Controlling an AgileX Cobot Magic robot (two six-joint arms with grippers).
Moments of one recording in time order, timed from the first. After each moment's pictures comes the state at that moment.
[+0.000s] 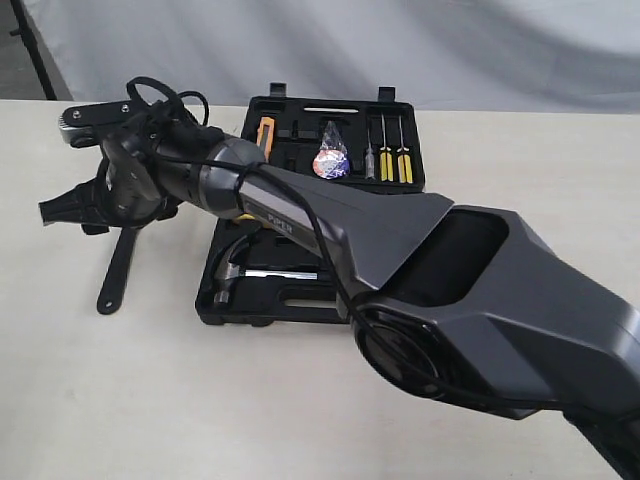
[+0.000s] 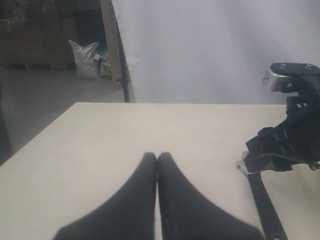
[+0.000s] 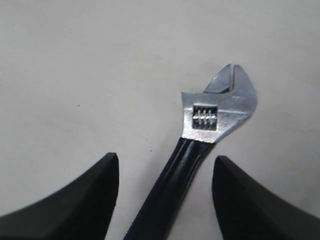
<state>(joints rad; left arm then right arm) -0.40 1.30 -0.96 0.82 0.66 -0.60 0.80 2.64 -2.42 -0.09 0.73 0.45</state>
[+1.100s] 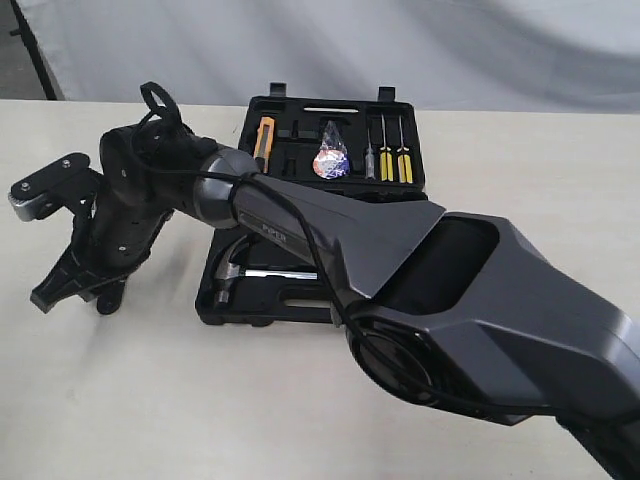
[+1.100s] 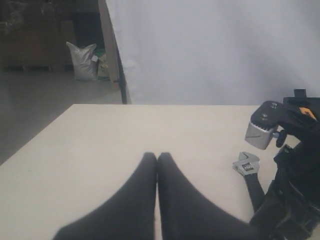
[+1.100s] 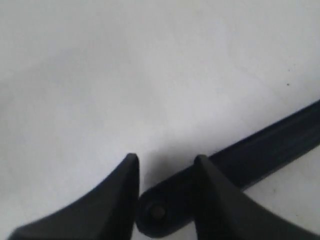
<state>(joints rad) -0.40 1.30 -0.96 0.82 0.66 -0.60 0.81 2.66 -2.42 0.27 0.92 -0.26</state>
